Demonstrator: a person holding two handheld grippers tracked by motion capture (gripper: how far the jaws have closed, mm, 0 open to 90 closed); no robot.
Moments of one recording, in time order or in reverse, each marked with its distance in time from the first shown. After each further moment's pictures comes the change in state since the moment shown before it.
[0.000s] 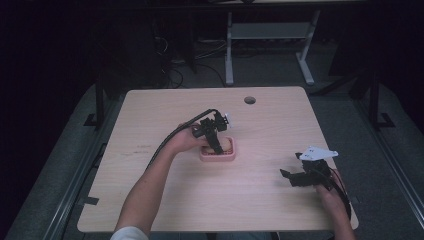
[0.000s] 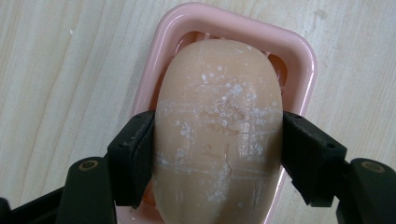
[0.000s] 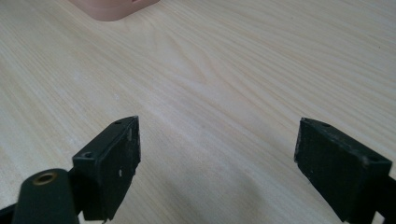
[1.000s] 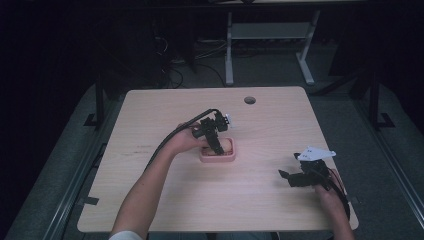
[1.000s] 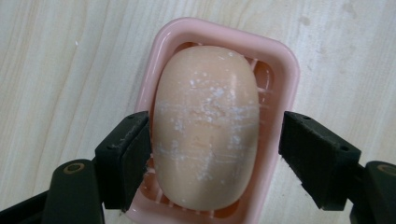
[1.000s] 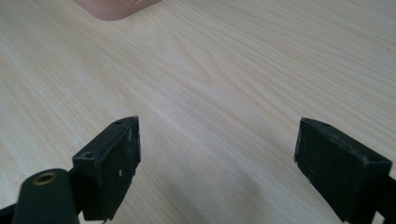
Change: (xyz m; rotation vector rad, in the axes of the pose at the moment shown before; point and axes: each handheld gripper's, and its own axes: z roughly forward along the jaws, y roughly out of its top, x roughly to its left) left arm -0.011 0.001 -0.012 -0.017 0.032 0.027; right arm 0.003 0.002 0.002 0.012 0.010 -0.010
